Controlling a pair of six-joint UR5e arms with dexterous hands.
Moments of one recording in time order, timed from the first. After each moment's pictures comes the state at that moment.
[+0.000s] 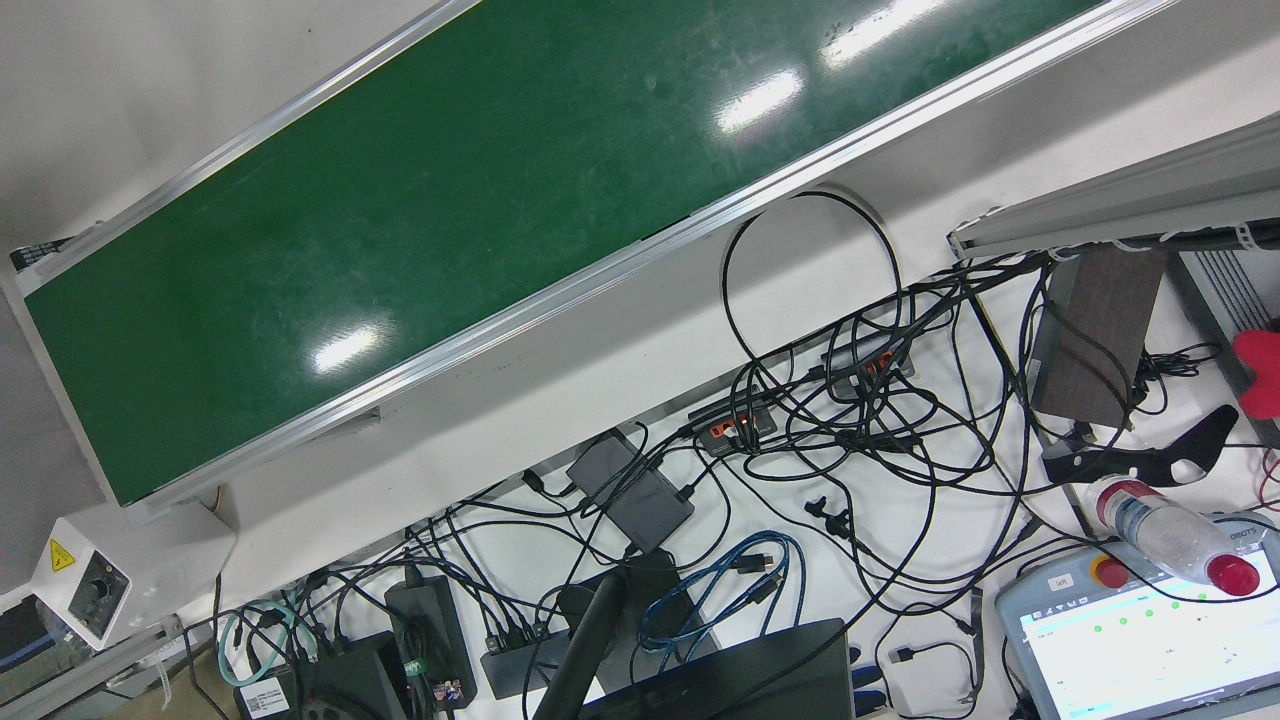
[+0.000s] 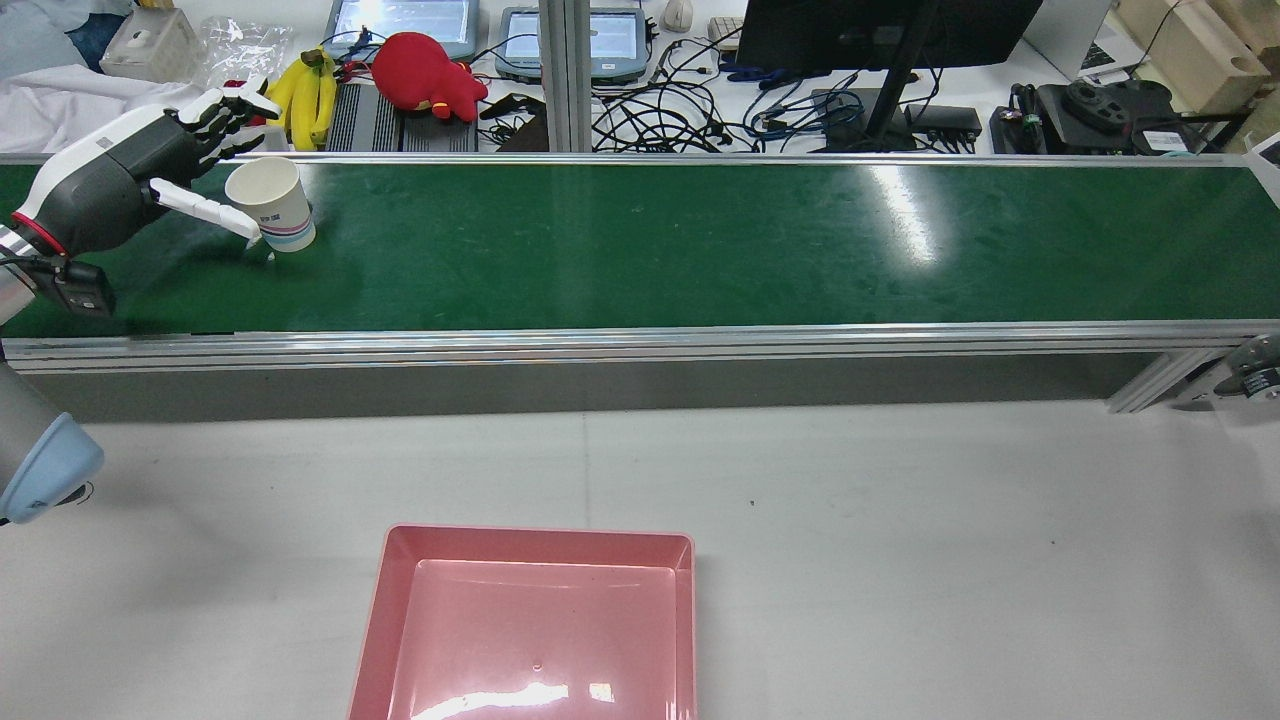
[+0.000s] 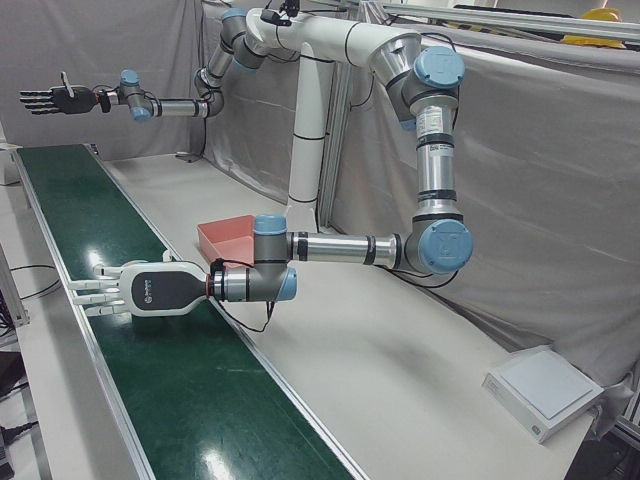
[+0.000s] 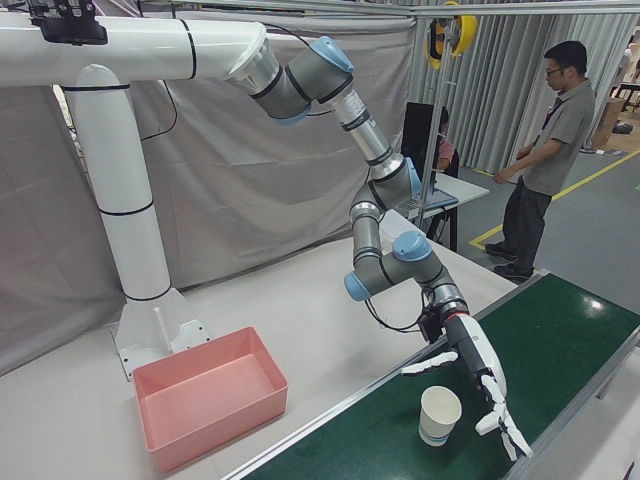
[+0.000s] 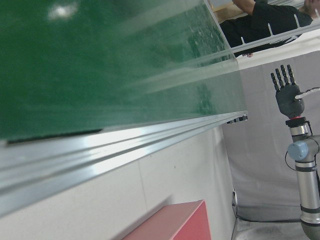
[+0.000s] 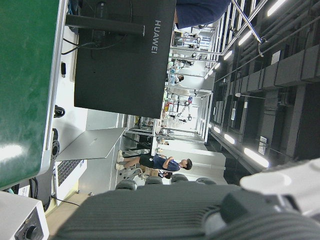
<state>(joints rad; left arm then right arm) -1.02 -1.95 -1.61 0.07 1.45 0.58 1.58 -1.56 1.64 -3.29 -1.58 -0.10</state>
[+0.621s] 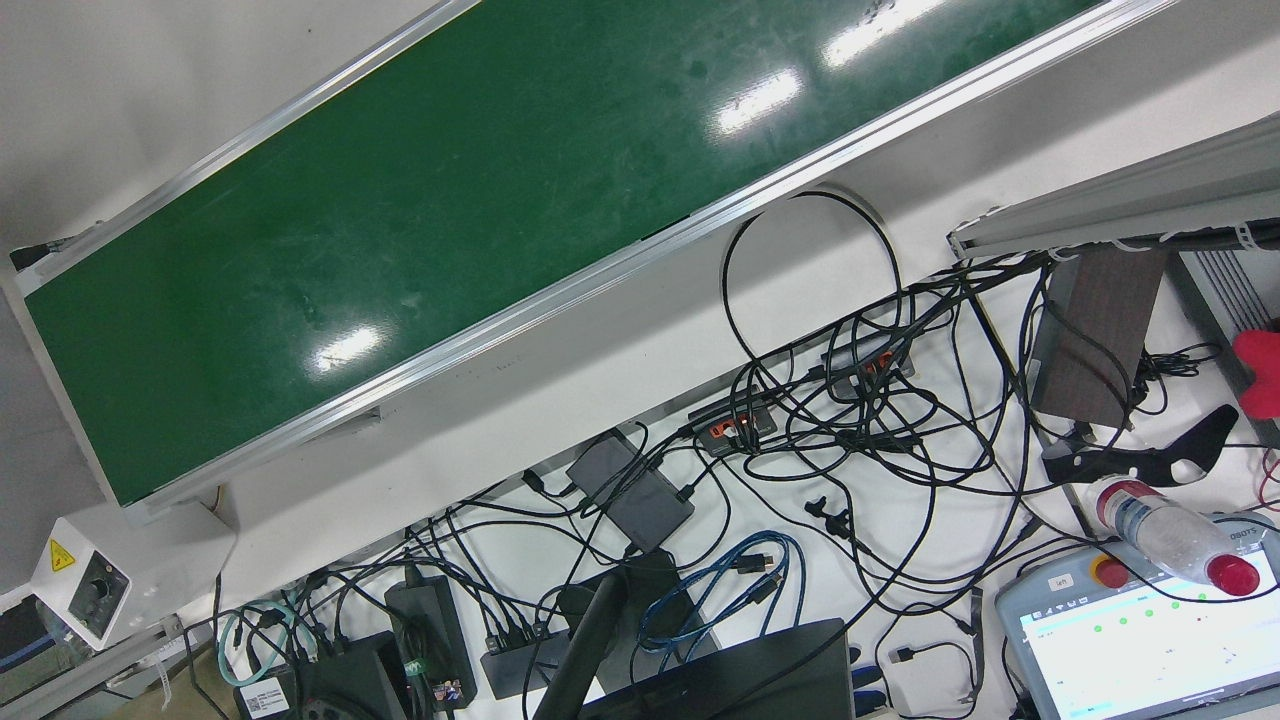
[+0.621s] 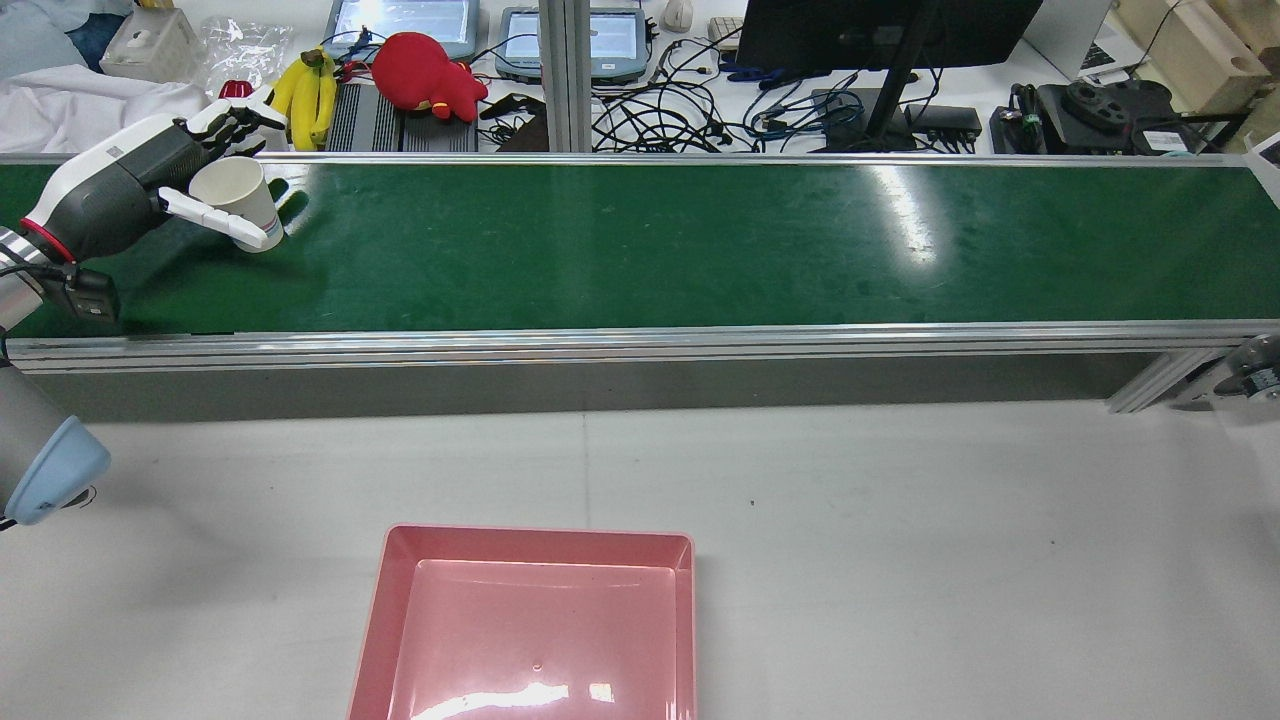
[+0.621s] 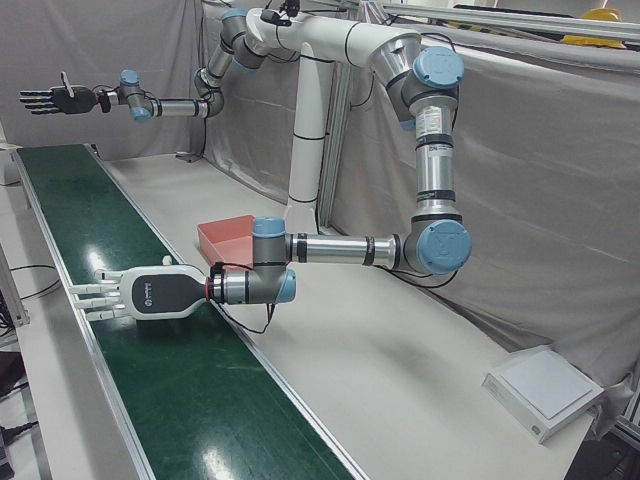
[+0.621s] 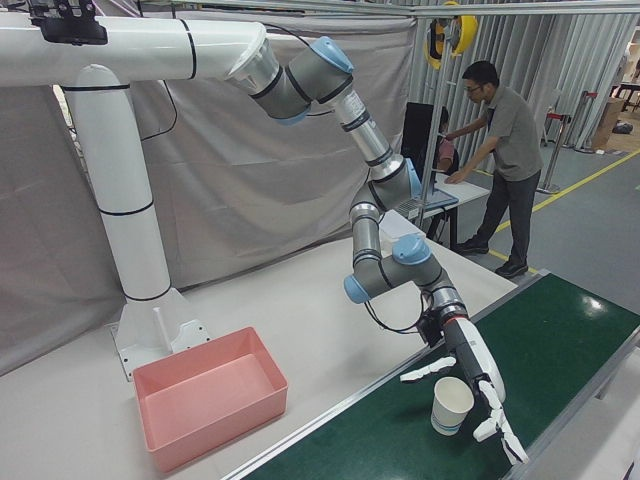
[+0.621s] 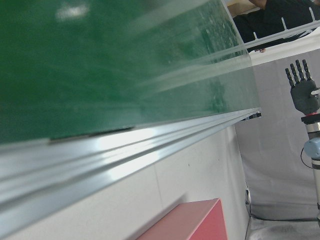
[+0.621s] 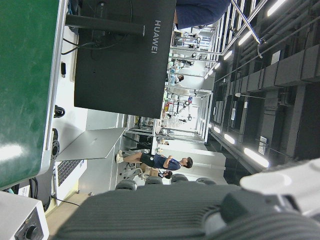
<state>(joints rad) -1.01 -1.96 -1.59 0.07 1.45 0.62 1.58 -1.56 1.64 -3.29 -1.58 -0.10</state>
